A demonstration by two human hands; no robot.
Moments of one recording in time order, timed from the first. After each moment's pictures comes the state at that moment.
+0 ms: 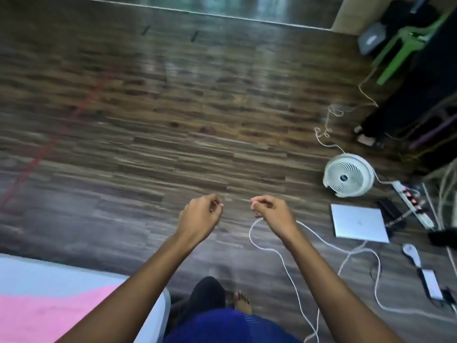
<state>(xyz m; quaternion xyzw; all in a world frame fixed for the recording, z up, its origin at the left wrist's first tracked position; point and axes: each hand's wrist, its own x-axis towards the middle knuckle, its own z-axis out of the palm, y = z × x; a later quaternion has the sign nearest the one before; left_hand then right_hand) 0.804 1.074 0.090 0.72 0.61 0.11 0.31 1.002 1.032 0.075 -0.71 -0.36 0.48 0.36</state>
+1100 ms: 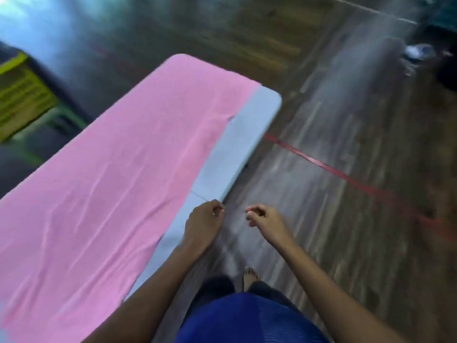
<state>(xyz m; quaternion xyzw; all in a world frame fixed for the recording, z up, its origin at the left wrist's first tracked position) 0.295 1.205 0.041 -0.15 0.91 0.37 0.08 0.264 1.385 0.043 -0.05 -0.83 0.50 -0.24</state>
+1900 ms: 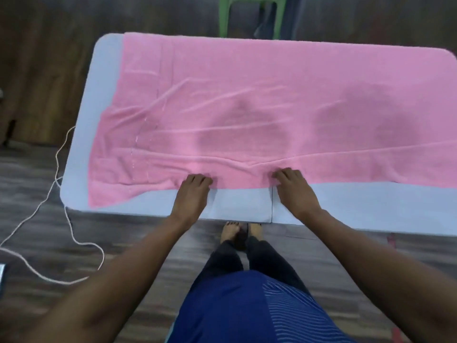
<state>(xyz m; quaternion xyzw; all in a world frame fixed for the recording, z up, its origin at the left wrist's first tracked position) 0.369 1.132 -0.059 -0.48 0.86 0.18 -0.05 0.083 1.212 -0.056 0.65 -0.73 0.03 -0.19</state>
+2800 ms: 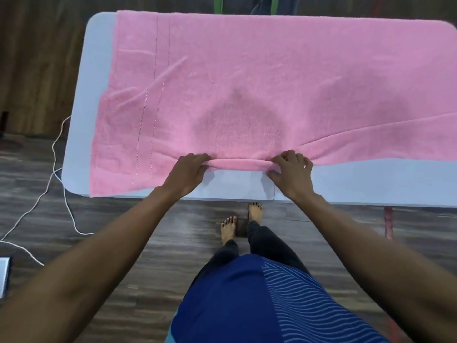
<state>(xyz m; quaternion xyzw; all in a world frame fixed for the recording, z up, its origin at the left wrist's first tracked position) 0.390 1.111 -0.044 -0.41 0.87 0.27 -0.05 0.113 1.226 -0.043 0.58 -0.79 0.02 -0.19</state>
